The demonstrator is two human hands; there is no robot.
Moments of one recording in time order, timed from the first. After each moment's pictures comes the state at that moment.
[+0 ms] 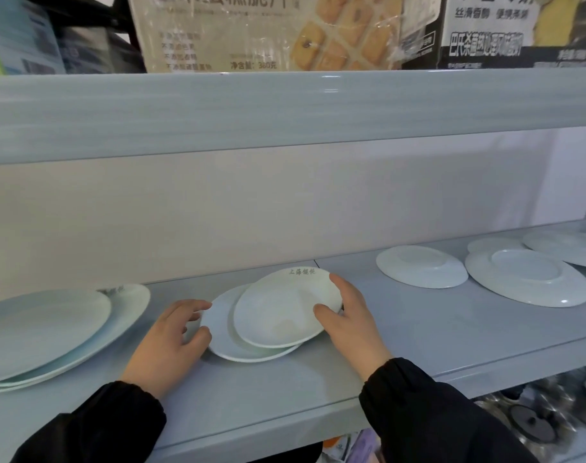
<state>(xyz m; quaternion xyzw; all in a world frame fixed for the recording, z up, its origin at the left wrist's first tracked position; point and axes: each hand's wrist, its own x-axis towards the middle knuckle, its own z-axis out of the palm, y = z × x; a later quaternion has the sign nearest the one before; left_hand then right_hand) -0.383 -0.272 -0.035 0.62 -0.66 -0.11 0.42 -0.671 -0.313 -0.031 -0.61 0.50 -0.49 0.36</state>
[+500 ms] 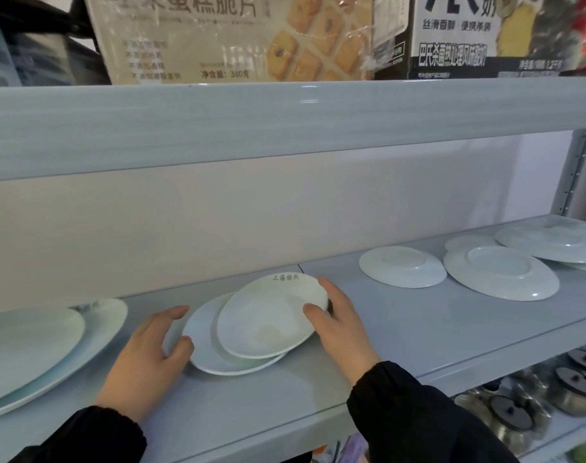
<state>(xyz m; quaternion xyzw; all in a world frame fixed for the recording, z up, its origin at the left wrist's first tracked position) -0.382 -0.271 -0.031 0.65 -0.65 -0.08 0.39 -0.677 -0.311 -0.026 -0.61 0.46 -0.52 0.37</state>
